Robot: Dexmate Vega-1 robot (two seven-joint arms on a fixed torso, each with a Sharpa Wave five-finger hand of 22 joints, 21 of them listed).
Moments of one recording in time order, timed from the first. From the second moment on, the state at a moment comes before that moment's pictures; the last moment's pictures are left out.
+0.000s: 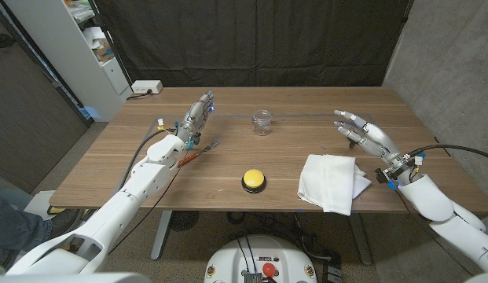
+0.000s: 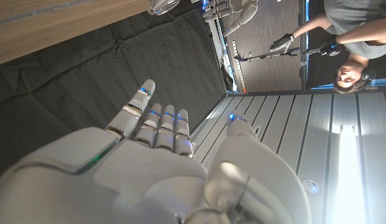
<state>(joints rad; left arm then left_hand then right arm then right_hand) 0.85 0.50 0.32 -1.43 -0.57 -0.14 -0.08 0.29 0.04 0.28 0.01 0.20 -0.10 0.09 0.18 0.17 -0.12 0.06 0.20 0.19 -0.17 0.07 0.18 0.18 -0.17 0.00 0.19 0.17 -1.26 -0.75 -0.05 -1.43 -0.12 1.02 -0.16 0.39 0.08 0.28 -0.10 0.21 0.25 0.03 0.21 0.19 0.22 0.04 0.20 0.19 0.17 -0.02 0.22 0.22 0.43 -0.01 0.20 0.17</state>
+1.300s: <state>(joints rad) 0.89 0.52 0.33 -1.49 -0.57 -0.13 -0.05 0.28 0.04 0.27 0.01 0.20 -0.10 0.09 0.18 0.17 -0.12 0.06 0.20 0.19 -0.17 0.07 0.18 0.18 -0.17 0.00 0.19 0.17 -1.23 -0.76 0.06 -1.41 -0.62 1.12 -0.40 0.39 0.08 0.29 -0.11 0.22 0.24 0.02 0.21 0.19 0.22 0.03 0.20 0.19 0.17 -0.02 0.22 0.22 0.43 -0.01 0.20 0.17</state>
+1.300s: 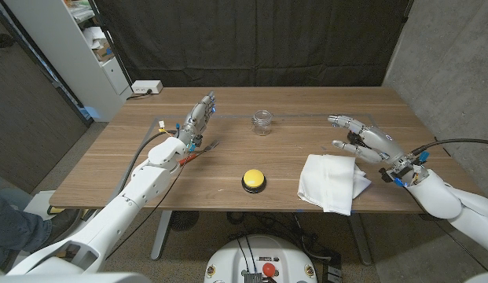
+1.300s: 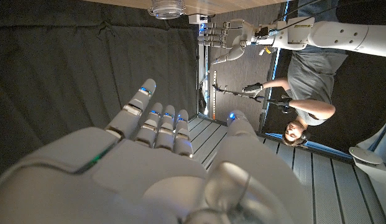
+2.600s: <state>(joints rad) 0.90 0.52 0.33 -1.52 -0.57 -0.11 -0.02 0.28 0.04 0.27 0.00 0.20 -0.09 0.09 0.18 0.17 -0.12 0.06 0.20 0.19 -0.17 0.07 0.19 0.18 -0.17 0.02 0.19 0.17 -1.23 -1.00 -0.11 -1.43 -0.80 0.99 -0.72 0.44 0.06 0.31 -0.14 0.24 0.24 -0.07 0.20 0.19 0.24 0.00 0.20 0.19 0.30 -0.02 0.24 0.21 0.49 0.04 0.20 0.17</state>
